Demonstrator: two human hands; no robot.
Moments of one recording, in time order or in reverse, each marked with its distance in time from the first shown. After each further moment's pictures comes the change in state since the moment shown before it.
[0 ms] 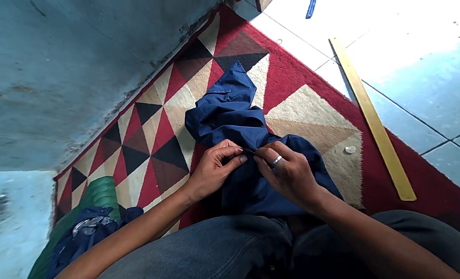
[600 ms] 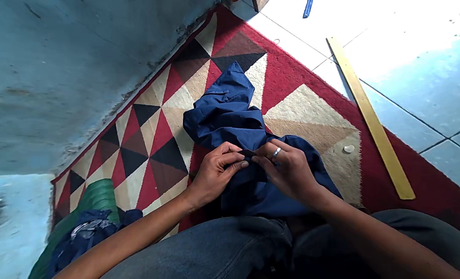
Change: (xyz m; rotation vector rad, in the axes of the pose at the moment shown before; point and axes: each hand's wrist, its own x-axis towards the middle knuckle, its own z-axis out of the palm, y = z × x) left_hand -0.002 -0.008 0.007 0.142 0.015 0.141; right_hand 0.004 0.005 -0.004 0.186 -0.086 0.196
